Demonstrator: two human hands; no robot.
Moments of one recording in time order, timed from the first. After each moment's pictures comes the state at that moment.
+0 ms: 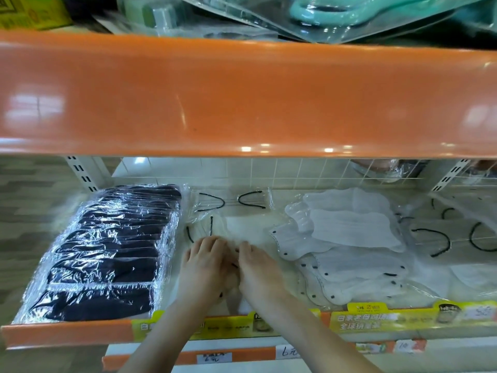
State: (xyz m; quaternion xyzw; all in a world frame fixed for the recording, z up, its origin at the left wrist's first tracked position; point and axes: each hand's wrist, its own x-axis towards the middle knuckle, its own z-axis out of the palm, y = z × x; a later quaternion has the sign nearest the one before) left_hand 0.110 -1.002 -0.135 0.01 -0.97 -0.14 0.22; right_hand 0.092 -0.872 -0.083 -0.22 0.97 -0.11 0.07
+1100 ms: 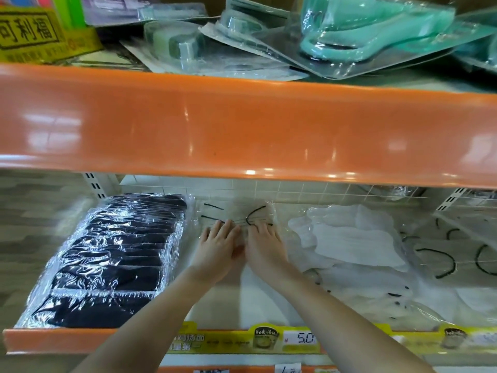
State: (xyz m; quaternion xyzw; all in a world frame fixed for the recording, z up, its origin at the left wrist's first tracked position) left_hand 0.036 -1.012 -0.141 -0.05 -0.99 -0.03 0.13; right_hand 0.017 -0.874 -0.103 -0.21 0.97 -0.11 -0.02
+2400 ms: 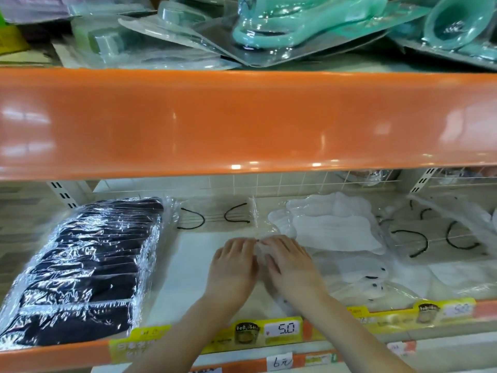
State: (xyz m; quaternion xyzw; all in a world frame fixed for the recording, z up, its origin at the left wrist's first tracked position) left_hand 0.078 -0.926 -0.115 -0.07 -0.96 -0.18 0.18; right_hand 0.063 -0.782 -0.101 -0.22 0.94 -0.25 -0.12
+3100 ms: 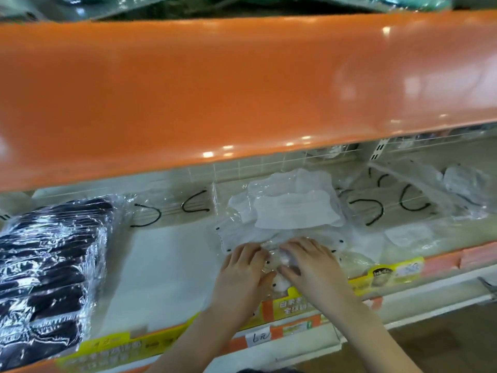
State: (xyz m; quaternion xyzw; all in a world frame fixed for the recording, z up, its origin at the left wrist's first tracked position) left_hand 0.095 -0.847 -0.132 -0.20 -0.94 -0.20 0.20; right_hand 0.089 -0.672 -0.115 -0.15 0.97 -0.14 -0.11
